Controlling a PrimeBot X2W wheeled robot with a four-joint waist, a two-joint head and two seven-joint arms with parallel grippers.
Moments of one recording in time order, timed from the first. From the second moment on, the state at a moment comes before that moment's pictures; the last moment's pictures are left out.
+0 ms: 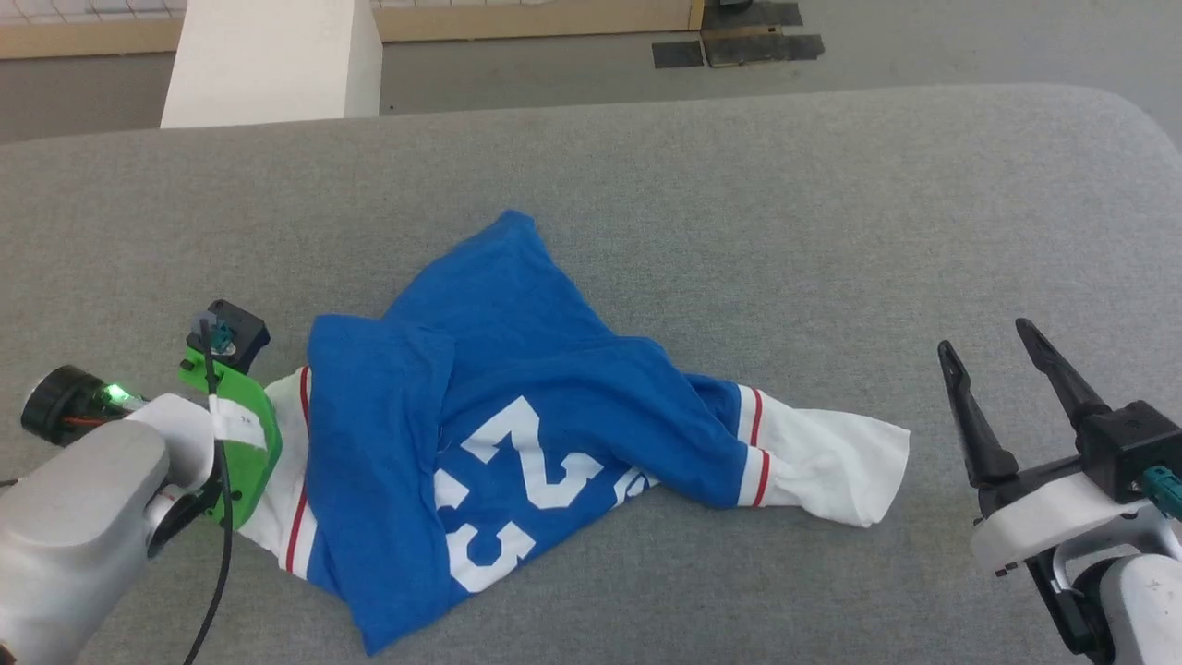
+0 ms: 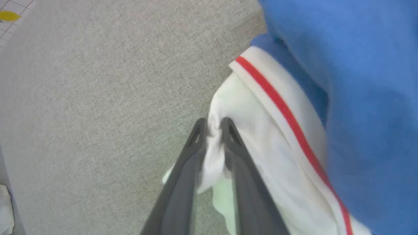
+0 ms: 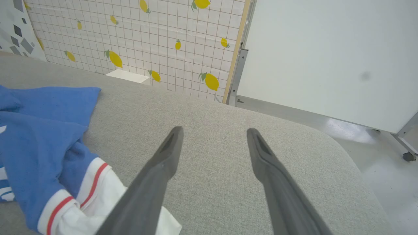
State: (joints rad) left arm -0.83 0.73 -1.23 0.62 -0.90 -0.05 0.26; right arm -0.11 -0.28 0.05 0.07 0.10 0.13 -0.15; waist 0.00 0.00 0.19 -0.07
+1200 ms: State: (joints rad) left arm -0.99 0.82 -1.25 0.63 -1.03 -0.13 0.72; right arm -0.15 -0.27 0.04 0.04 0.10 0.13 -0.14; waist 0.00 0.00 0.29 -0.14
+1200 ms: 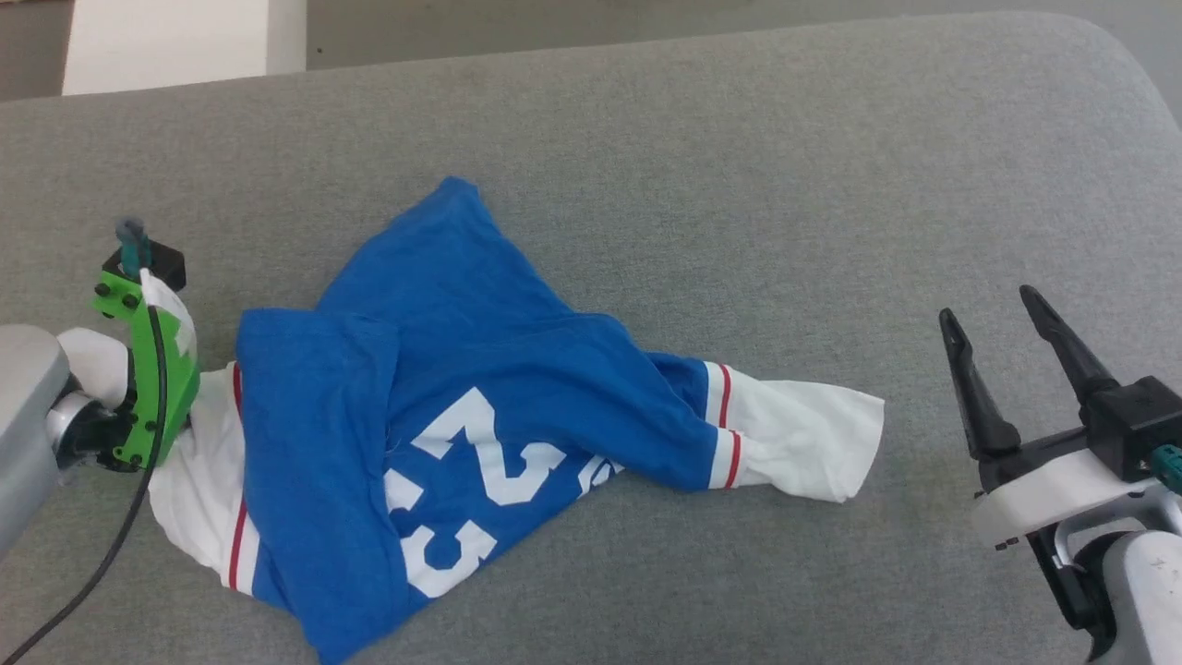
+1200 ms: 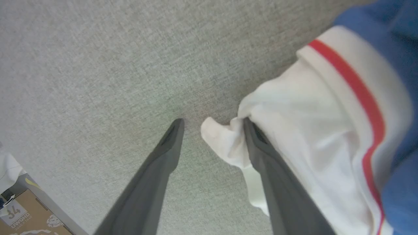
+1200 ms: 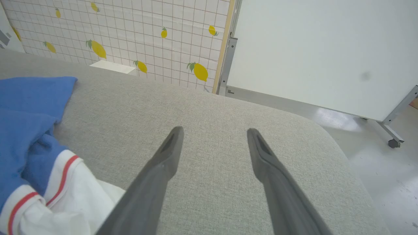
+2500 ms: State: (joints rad) left arm -0.97 0.82 -1.25 0.43 -1.03 -0.13 0.44; right arm -0.64 -0.79 0.88 0.19 0.76 0.13 0.68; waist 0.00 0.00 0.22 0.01
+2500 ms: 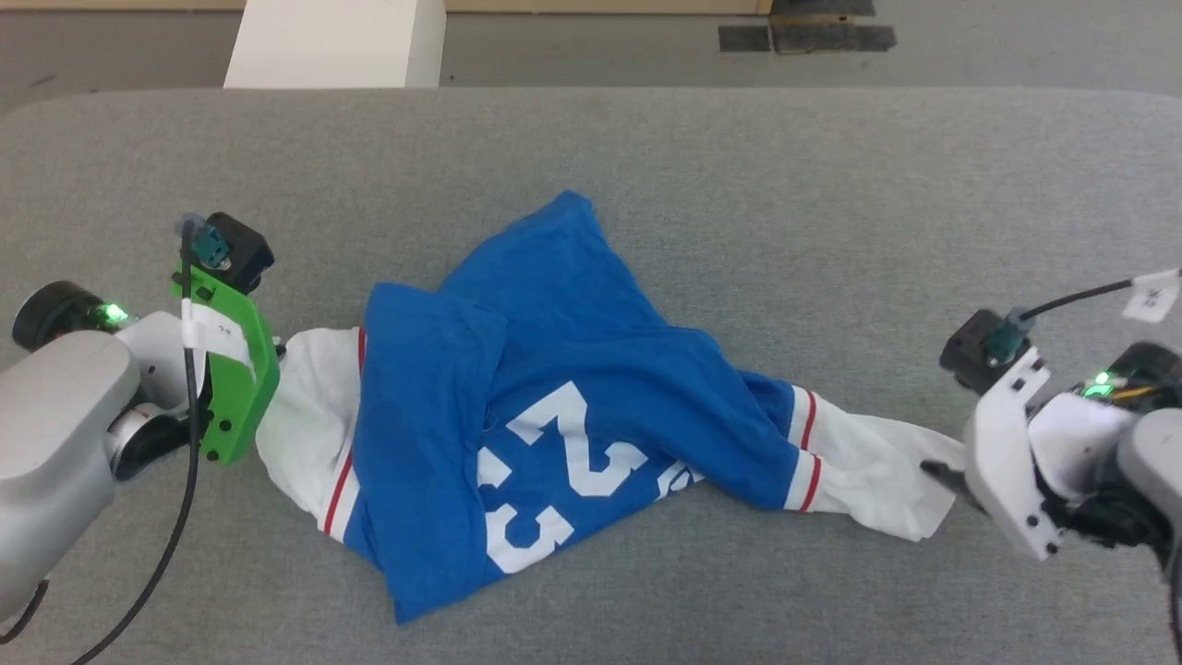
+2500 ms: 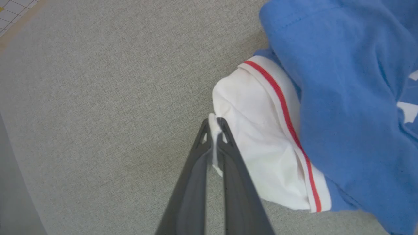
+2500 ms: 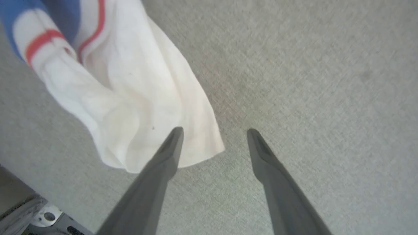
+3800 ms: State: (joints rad) left arm -1.07 0.83 -1.13 0.40 -0.90 -0.04 -0.02; right arm -0.86 -0.77 0.79 0.36 0.78 0.13 -0.04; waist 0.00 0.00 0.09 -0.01
